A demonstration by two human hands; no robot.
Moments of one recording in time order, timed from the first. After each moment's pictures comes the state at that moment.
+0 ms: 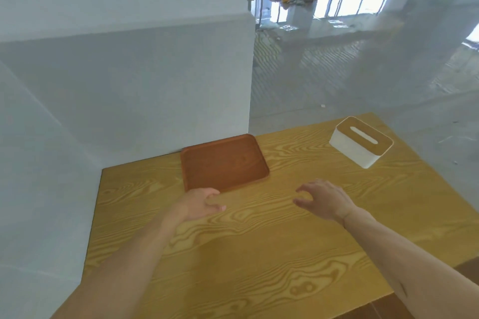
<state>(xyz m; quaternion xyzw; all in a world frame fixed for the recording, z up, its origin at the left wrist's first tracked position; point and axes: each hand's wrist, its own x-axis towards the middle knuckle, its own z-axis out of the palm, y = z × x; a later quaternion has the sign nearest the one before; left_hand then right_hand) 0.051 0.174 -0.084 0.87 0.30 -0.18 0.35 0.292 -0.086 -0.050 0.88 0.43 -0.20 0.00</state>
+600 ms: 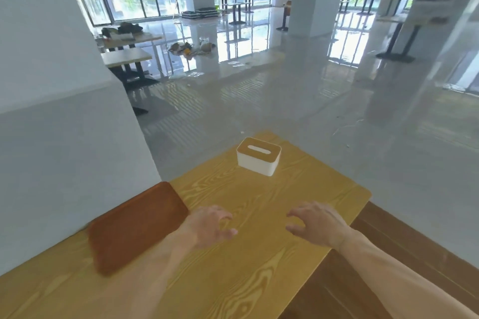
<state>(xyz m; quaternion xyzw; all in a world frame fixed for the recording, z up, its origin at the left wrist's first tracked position) 0.209 -0.004 -0.017 0.98 0.01 -0.16 0.12 0.311 -0.295 -0.007 0.93 0.34 -0.12 -0.01</state>
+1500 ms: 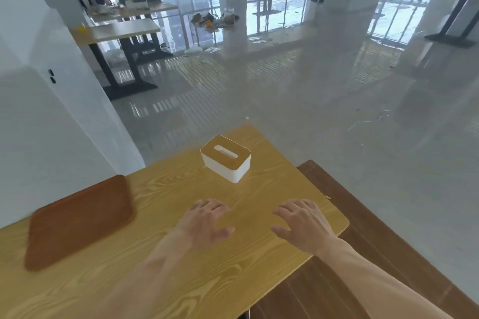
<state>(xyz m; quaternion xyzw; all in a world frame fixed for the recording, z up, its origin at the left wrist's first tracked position) 0.365 -0.142 -0.063 0.99 0.05 -0.10 0.12 0.495 -0.405 -0.053 0.90 0.43 -0.09 -0.04</state>
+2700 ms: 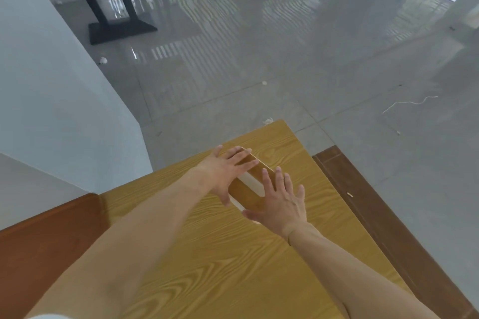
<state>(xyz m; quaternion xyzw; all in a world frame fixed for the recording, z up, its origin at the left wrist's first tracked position) 0.638 0.058 -0.124 0.96 -0.04 -0.26 -0.04 0.660 -0.146 -0.139 0.93 0.30 -0.20 -0.01</state>
